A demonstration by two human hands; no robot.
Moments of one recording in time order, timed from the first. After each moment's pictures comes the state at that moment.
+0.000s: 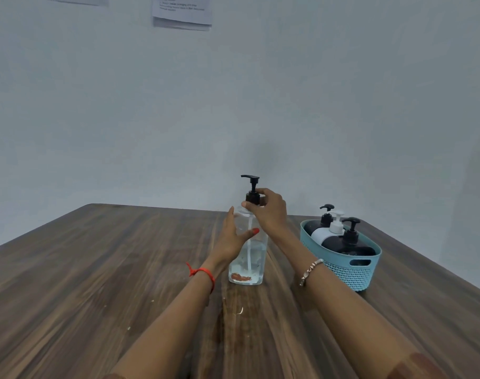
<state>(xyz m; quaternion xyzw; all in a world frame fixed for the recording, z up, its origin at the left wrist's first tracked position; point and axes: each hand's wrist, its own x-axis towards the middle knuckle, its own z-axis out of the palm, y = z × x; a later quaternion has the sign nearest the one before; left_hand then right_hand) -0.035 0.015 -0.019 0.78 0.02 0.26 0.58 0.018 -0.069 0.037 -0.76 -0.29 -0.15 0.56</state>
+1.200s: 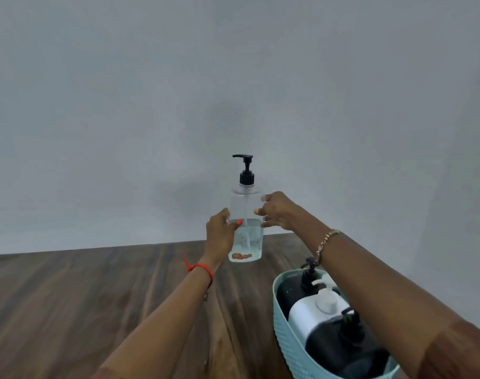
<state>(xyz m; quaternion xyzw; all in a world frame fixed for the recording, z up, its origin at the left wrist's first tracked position) 0.227 0.024 0.044 0.76 0.03 0.32 0.56 0.251 -0.094 0.131 -0.82 -0.09 0.09 0.56</state>
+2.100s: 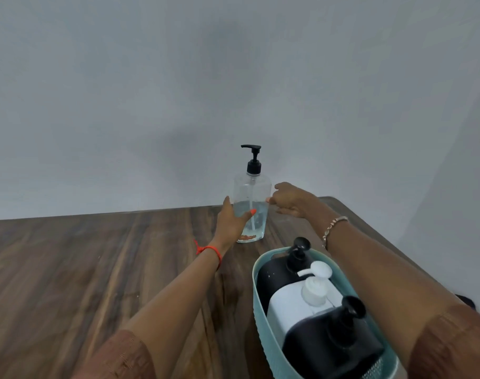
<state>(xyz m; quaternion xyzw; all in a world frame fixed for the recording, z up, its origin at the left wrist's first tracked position) 0.293 -0.018 -0.012 0.77 0.08 0.18 0.61 0.341 -0.140 0.068 -0.87 -0.06 0.16 0.47</state>
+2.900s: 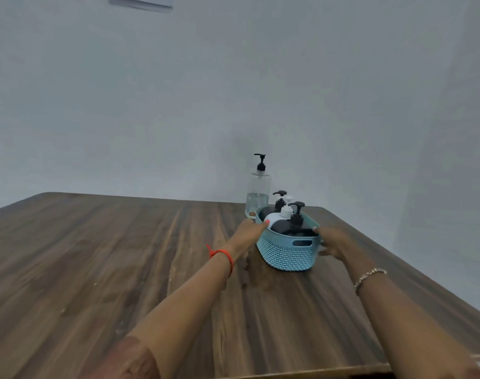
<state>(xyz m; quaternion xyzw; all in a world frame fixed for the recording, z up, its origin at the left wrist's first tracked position) 0.013 -0.122 -0.013 0.75 0.07 0.11 0.65 0.080 -0.290 0.006 -0.81 0.01 0.05 0.58</state>
